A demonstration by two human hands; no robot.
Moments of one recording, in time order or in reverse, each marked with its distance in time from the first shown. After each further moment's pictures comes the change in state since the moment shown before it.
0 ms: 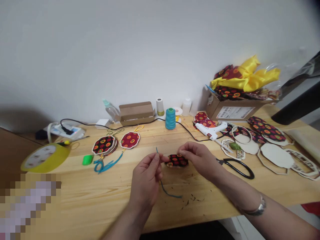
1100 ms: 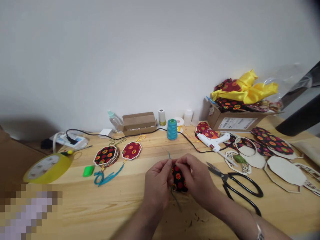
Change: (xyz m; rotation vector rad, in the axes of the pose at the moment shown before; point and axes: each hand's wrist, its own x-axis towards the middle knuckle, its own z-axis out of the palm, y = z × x) left_hand 0.017 -0.009 0.024 0.035 -0.092 -0.031; right_hand -0.005 -0.006 0.021 -0.181 0.222 -0.267
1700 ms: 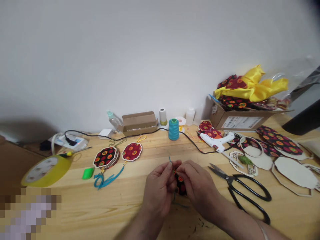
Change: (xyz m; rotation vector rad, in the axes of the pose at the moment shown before) left_hand 0.002 0.000 -0.007 -0.137 -0.068 -0.109; right_hand -0.011 0.008 0.006 -0.210 -0.087 -0.232
